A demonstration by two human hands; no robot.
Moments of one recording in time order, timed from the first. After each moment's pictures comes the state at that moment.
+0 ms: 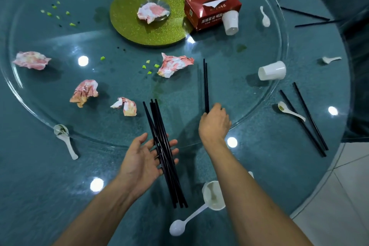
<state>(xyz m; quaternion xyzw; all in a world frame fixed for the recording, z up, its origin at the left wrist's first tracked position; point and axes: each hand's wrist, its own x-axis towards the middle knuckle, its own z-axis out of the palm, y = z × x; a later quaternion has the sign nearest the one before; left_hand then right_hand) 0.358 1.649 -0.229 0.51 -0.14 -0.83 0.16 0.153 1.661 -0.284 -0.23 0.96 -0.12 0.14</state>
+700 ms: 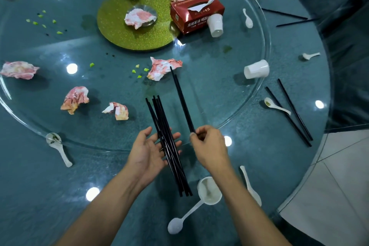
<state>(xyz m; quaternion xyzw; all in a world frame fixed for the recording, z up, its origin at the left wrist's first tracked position) 0.327 1.646 -0.226 0.50 -0.16 -0.84 0.14 0.189 1.732 -0.223 -0.22 0.88 -0.28 0.32</state>
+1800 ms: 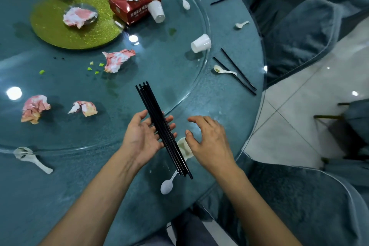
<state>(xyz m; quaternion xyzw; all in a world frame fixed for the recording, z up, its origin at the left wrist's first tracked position) 0.322 1.690 -0.184 0.43 -0.21 -0.88 0.04 0.235 1.852 -0.165 -0.31 0.91 -0.23 0.15</state>
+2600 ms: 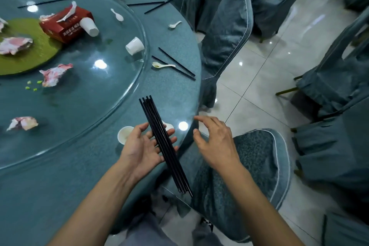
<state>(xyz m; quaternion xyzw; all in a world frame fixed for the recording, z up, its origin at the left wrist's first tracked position) 0.308 1.881 -0.141 0.38 -0.29 -0.88 -0.09 0.235 2.065 -0.133 -0.17 0.95 -0.27 0.07</state>
